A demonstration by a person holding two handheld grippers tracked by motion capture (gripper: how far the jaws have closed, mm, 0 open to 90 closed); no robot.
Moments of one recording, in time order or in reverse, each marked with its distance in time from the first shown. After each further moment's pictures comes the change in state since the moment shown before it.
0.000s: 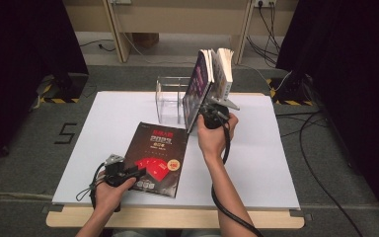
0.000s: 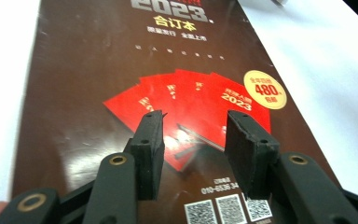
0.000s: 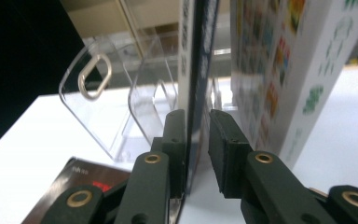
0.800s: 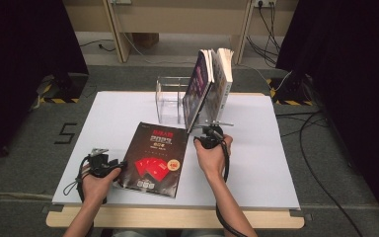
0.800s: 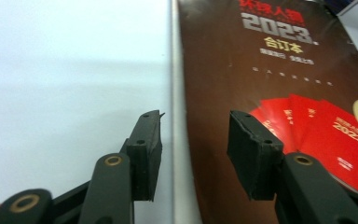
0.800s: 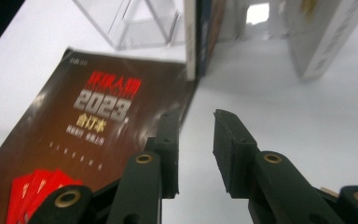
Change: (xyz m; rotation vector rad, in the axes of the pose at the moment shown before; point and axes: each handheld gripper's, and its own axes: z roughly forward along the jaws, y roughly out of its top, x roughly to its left) left arm 0.049 0.017 -0.008 0.007 0.215 -0.072; right arm -0.011 -0.066 0.015 0.342 0.090 0.032
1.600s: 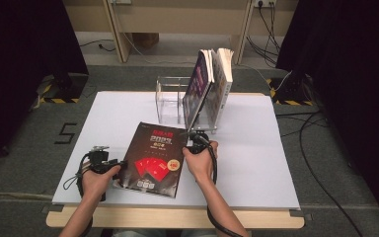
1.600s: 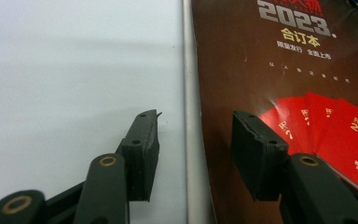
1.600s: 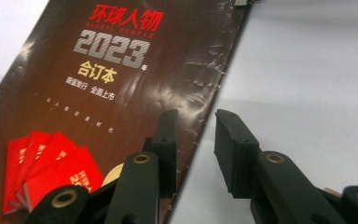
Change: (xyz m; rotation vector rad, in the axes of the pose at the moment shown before) left arm 0.003 0.006 0.008 0.076 -0.015 -0.002; right arm 0.018 -0.019 0.043 0.177 0.042 -0.007
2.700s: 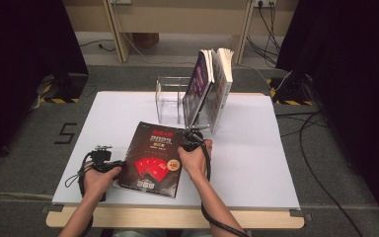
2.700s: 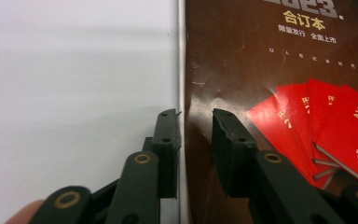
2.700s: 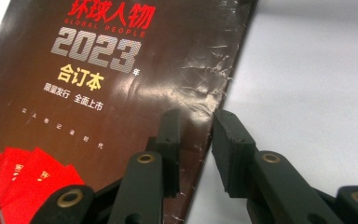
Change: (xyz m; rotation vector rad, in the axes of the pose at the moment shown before) left arm -0.007 0.003 0.001 0.056 0.025 0.012; right arm 0.012 0.007 0.017 0.033 -0.071 0.015
